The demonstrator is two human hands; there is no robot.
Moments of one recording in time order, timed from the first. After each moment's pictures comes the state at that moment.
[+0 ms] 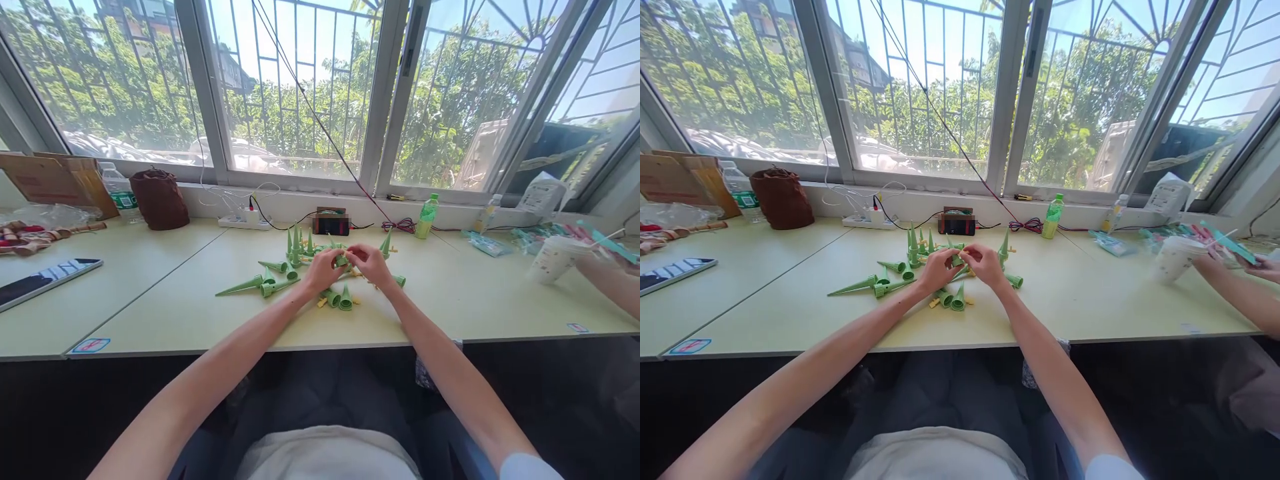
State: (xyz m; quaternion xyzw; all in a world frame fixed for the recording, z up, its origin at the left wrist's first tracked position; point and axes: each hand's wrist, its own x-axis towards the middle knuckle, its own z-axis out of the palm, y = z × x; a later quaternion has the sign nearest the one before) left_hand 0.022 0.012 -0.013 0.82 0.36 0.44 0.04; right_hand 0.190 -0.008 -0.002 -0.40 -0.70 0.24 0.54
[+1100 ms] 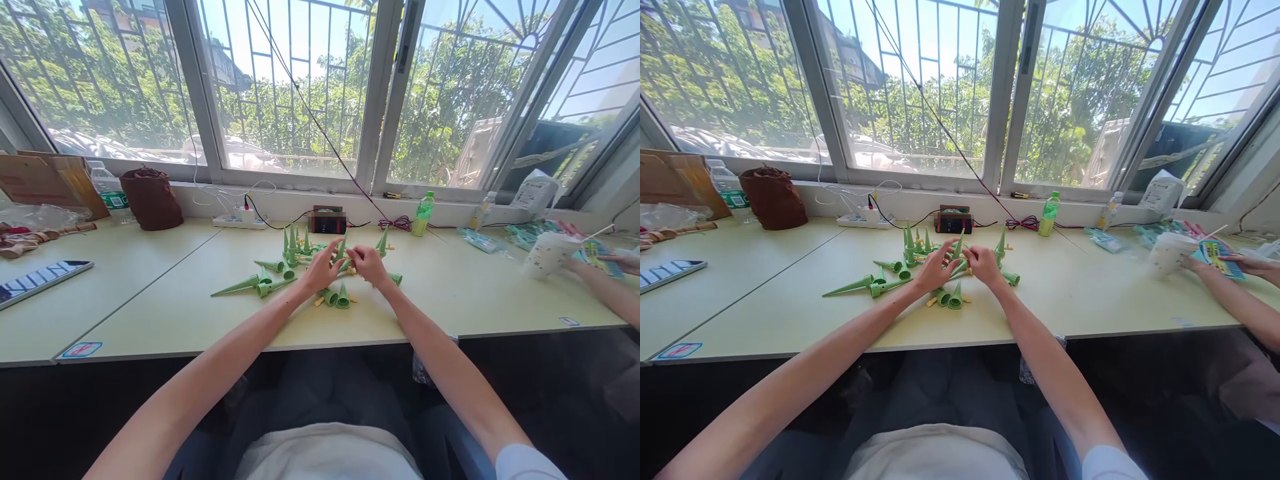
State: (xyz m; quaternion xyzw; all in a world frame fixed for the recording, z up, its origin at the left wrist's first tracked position) left_hand 0.023 0.006 -0.010 0.83 0.31 0.46 0.10; right_hand 0.194 -0.005 -0.005 -0.48 -0.71 0.14 0.49
